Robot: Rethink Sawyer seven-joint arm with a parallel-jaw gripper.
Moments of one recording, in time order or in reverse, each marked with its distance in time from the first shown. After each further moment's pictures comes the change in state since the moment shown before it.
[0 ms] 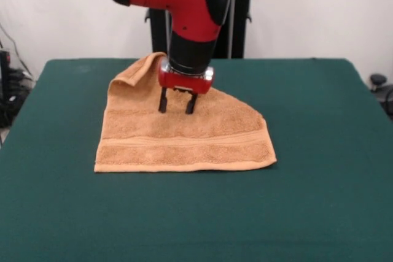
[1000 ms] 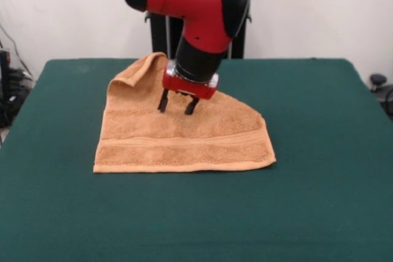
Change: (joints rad) arm 0.167 0.076 -0.142 -0.118 0.109 0.128 0.000
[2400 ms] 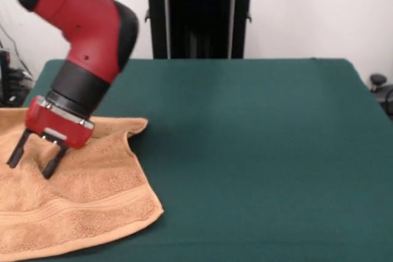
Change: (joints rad) arm -0.048 0.407 -0.509 -0.344 0.036 -0.870 0.001
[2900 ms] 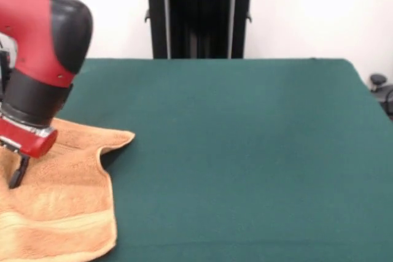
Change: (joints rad) arm -0.307 -0.252 0.465 -0.043 -0.090 0.448 0.000
